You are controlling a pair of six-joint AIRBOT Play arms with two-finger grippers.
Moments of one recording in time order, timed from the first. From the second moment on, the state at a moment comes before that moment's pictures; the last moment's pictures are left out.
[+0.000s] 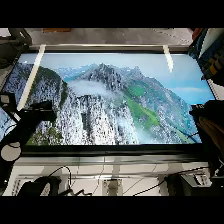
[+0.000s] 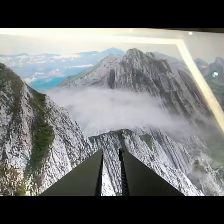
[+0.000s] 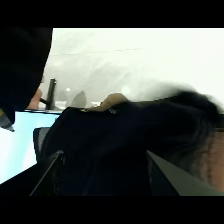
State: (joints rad) left arm -0.04 -0.48 0.49 1.08 -0.32 -1.16; right arm -1.58 -0.96 1.69 -1.13 1.44 1.73
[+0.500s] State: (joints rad) left arm -0.04 -0.48 0.49 1.08 -0.32 -1.16; right arm -1.51 -1.02 1.69 -0.71 1.42 1.68
